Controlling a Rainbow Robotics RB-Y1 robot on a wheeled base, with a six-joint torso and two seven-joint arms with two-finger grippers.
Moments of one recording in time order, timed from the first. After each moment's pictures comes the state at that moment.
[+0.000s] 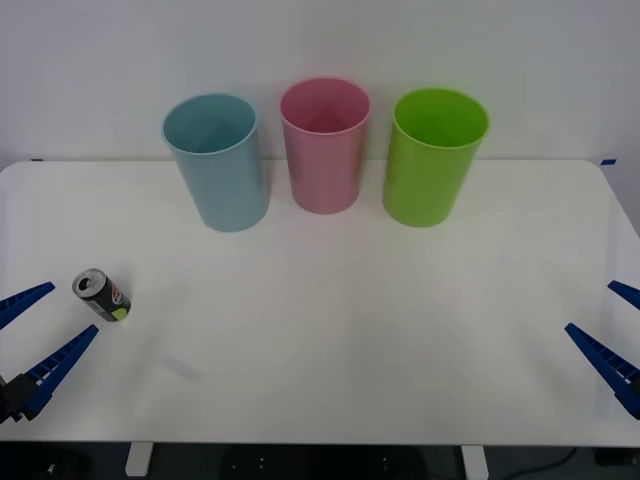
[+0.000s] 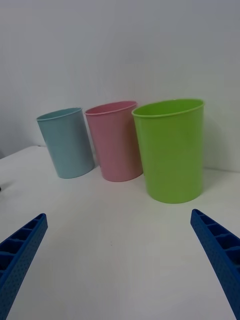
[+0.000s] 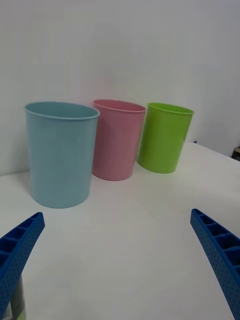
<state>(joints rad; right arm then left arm) 0.35 -0.40 -0.52 -1.66 0.96 -1.22 0.00 0.35 0.40 0.52 -1.66 -0.96 -1.22 0.00</state>
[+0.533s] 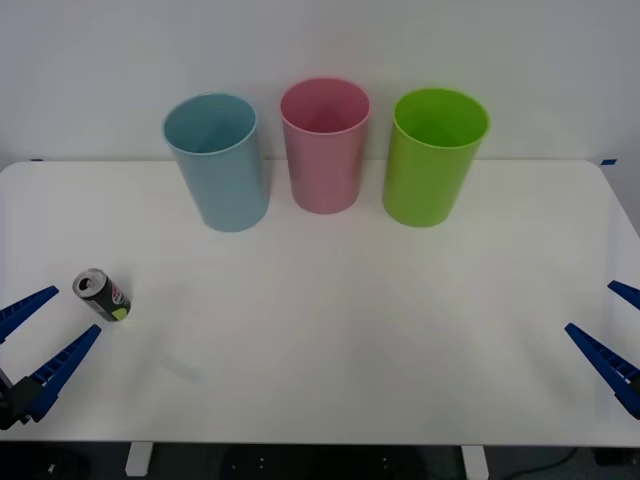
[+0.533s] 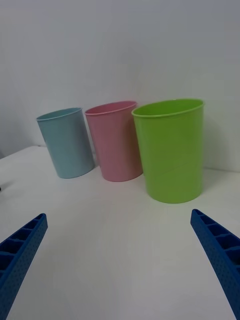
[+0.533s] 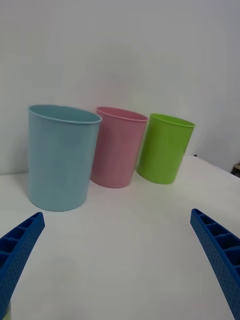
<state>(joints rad) 0.35 -0.40 -0.52 -1.66 0.96 -1.22 0.00 0.36 0.36 0.52 -1.65 -0.93 -1.22 0.00</state>
